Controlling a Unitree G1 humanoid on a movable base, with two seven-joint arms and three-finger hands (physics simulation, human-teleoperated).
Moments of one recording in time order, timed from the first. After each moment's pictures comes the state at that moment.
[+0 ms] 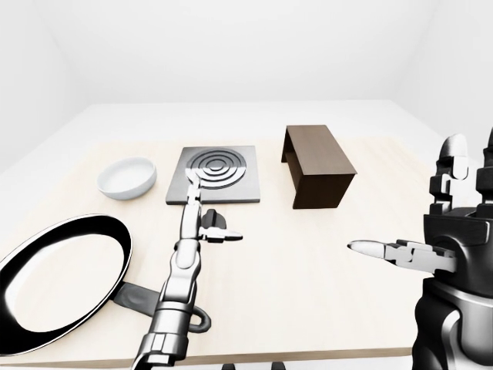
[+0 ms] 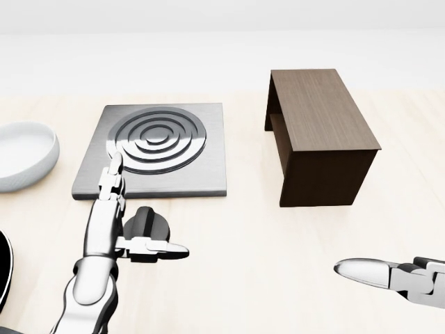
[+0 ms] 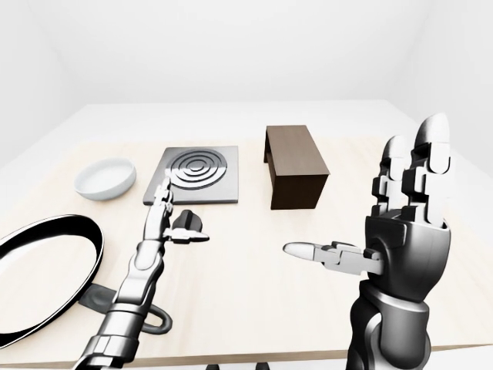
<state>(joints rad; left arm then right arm) -0.29 0.03 0.02 0.36 0.13 -0.08 0.07 0.13 0.00 -0.26 -0.90 0.07 0.09 0.02</state>
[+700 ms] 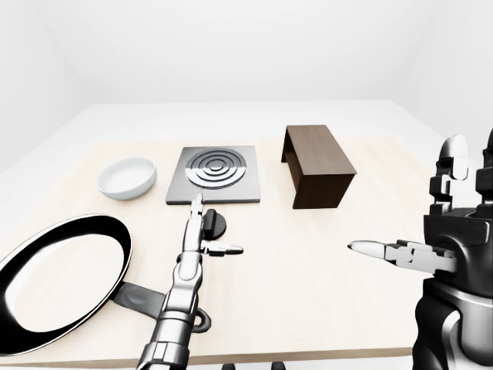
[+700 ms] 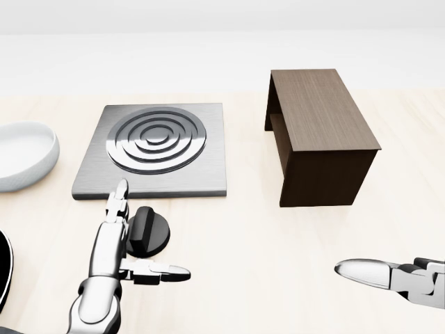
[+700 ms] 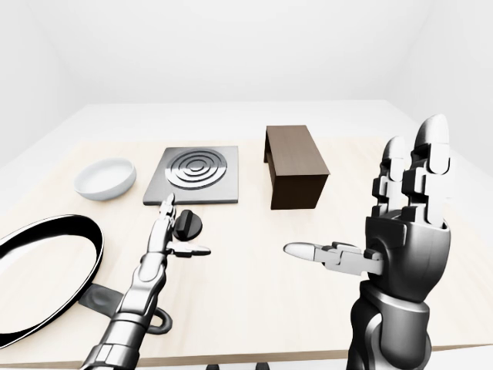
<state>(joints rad) -0.24 0.02 0.01 0.43 0.15 -0.09 0.08 0.13 0.00 -0.27 -0.90 0.07 0.09 0.03</state>
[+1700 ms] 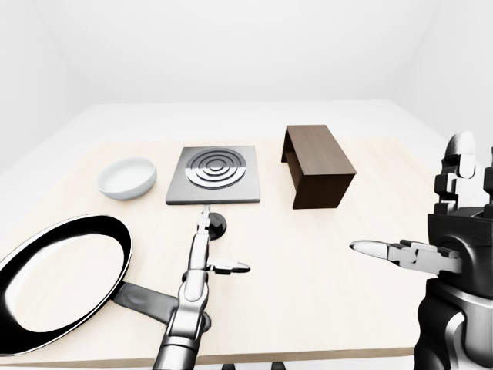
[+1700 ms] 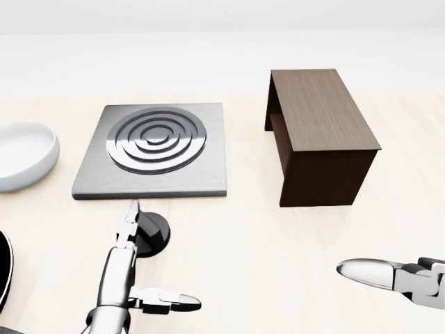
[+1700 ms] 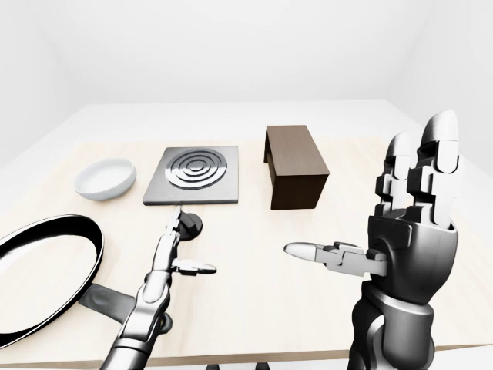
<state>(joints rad) -0.08 -0.02 -0.05 0.32 0.20 -0.09 0.09 0.13 0.00 -0.27 -0.92 0.07 0.09 0.02</state>
